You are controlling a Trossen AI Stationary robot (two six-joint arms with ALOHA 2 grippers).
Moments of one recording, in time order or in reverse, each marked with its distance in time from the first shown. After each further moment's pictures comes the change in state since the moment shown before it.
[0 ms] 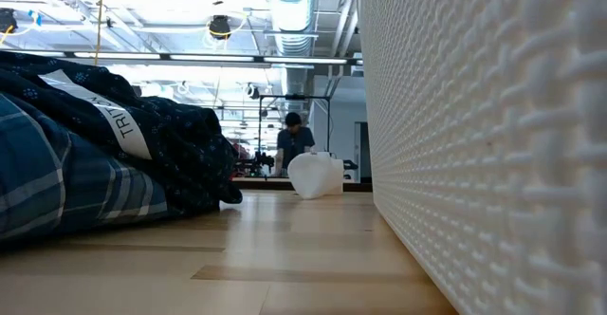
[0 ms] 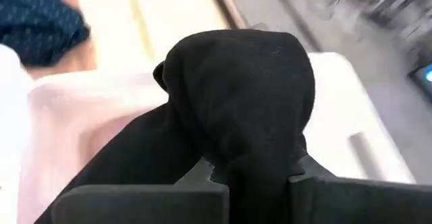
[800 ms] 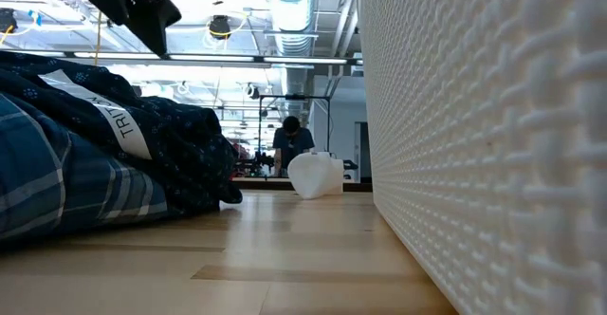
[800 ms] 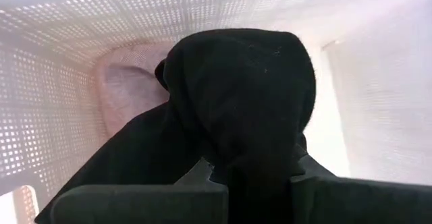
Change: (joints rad) left arm -0.088 0.031 -0.270 0.145 0.109 -0.112; right arm -0.167 0.256 0.000 -0.134 -0.247 -0.038
